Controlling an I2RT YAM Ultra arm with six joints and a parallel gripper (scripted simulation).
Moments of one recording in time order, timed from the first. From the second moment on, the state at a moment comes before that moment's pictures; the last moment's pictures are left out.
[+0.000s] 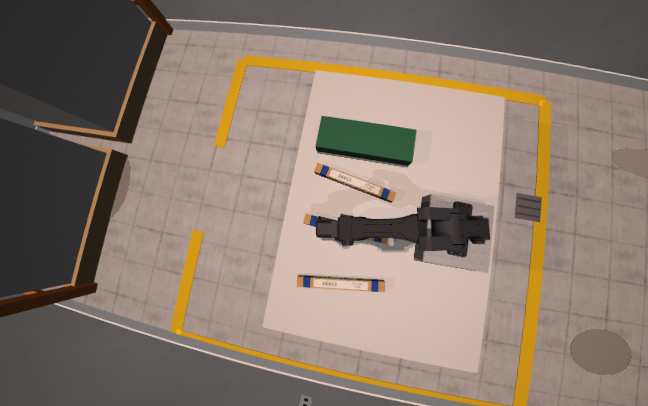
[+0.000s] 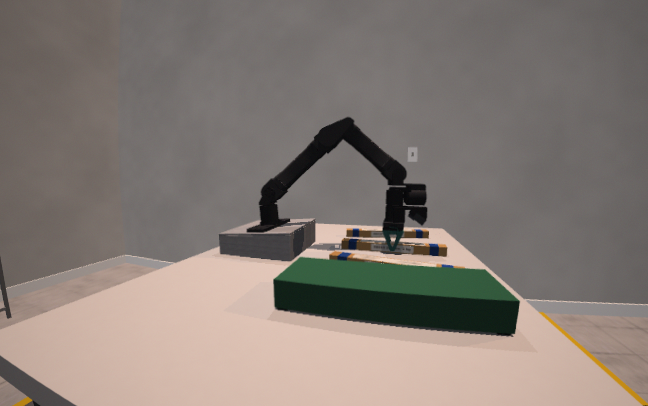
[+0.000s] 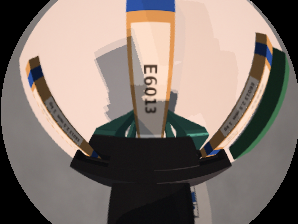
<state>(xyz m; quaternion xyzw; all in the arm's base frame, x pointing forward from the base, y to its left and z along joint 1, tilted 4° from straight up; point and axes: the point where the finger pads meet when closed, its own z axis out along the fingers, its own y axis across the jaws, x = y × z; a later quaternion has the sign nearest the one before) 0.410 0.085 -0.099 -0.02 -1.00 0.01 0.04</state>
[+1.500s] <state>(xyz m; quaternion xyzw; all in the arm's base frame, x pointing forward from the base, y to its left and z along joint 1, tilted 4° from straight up) 0.408 0.085 -0.053 -0.02 -1.00 0.02 0.07</state>
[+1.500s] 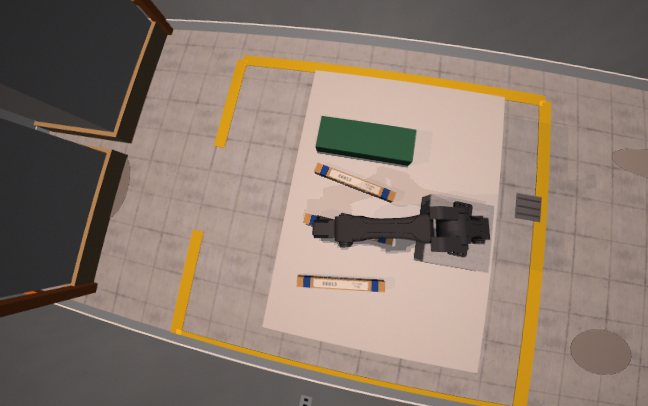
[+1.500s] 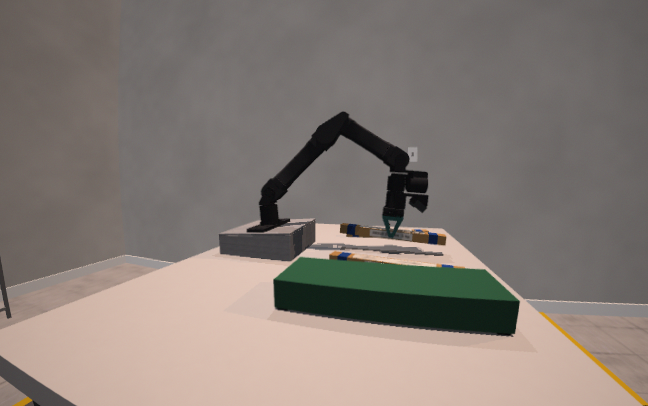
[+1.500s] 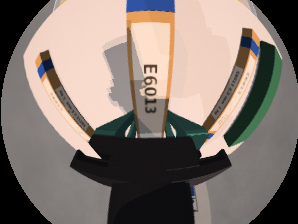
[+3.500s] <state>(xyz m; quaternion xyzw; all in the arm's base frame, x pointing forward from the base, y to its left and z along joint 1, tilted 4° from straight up) 0.414 0.087 -0.039 -0.02 -1.00 0.02 0.07</state>
